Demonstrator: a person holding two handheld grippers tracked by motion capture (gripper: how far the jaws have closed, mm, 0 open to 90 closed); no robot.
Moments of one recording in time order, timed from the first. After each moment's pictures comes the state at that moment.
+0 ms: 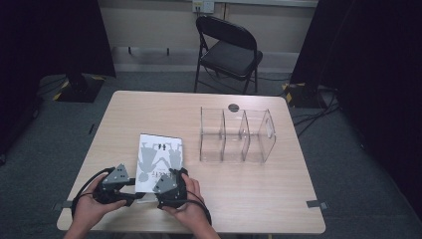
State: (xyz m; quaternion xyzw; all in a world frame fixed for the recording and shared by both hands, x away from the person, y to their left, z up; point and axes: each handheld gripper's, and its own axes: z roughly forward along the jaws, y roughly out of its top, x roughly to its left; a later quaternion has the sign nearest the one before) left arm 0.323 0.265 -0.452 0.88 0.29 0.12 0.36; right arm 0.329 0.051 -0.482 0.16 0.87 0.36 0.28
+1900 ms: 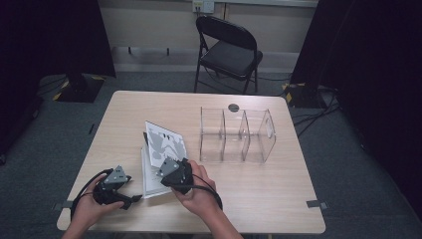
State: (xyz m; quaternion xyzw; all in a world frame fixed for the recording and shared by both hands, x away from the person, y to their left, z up) left arm 0.339 0.284 -0.492 0.88 0.31 0.12 0.33; right arm 0.338 0.033 -0.402 0.16 0.89 0.29 0.30
